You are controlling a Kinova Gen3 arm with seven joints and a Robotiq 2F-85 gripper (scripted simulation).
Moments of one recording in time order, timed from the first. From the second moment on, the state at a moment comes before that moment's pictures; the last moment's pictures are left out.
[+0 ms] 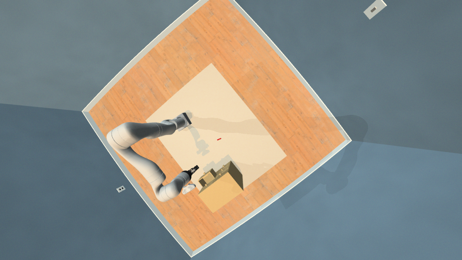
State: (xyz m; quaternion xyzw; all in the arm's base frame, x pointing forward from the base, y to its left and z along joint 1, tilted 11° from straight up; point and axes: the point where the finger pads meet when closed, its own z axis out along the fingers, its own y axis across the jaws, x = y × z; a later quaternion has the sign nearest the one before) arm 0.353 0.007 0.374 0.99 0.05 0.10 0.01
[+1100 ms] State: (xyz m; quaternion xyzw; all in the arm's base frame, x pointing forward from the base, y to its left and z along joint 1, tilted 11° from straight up) arm 0.380 0.009 0.358 0.99 -0.05 0.11 0.00
